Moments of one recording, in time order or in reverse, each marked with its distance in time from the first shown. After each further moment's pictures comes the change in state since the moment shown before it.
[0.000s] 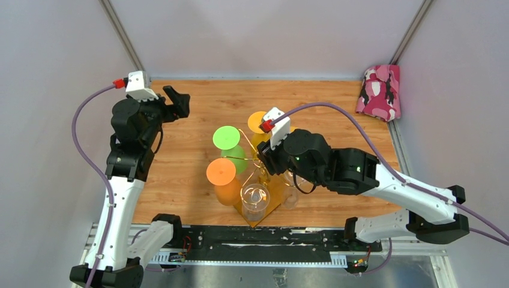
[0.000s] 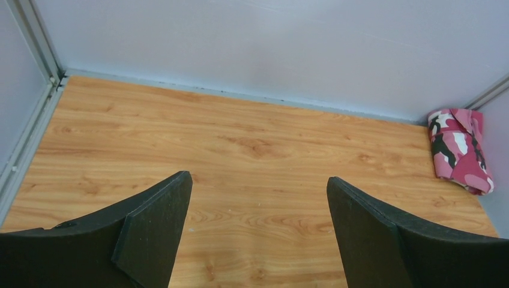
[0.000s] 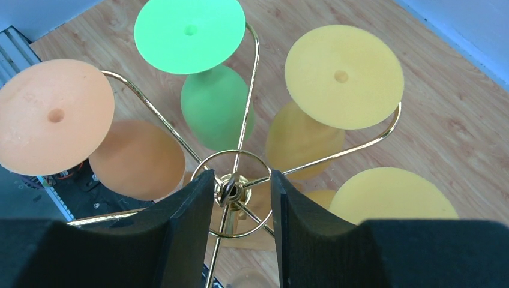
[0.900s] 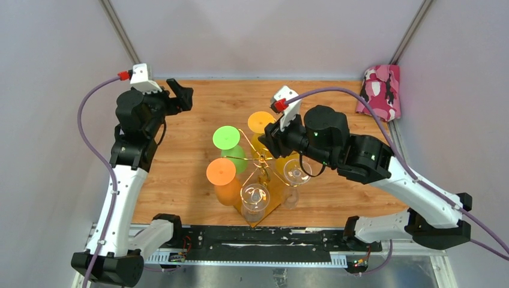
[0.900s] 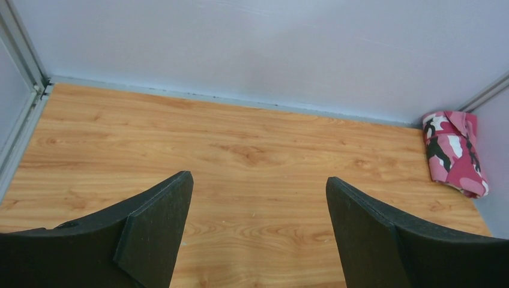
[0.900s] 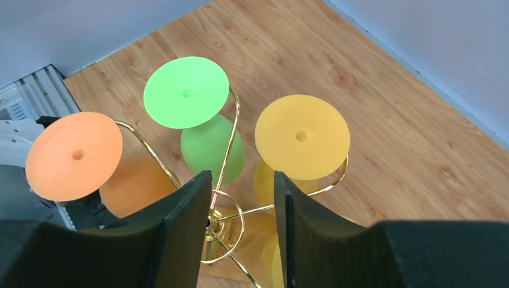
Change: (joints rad) left arm 0.000 0.087 0.026 0.066 0.023 -0.007; right arm -0.173 -0.002 0.085 0.055 -0.235 -0.104
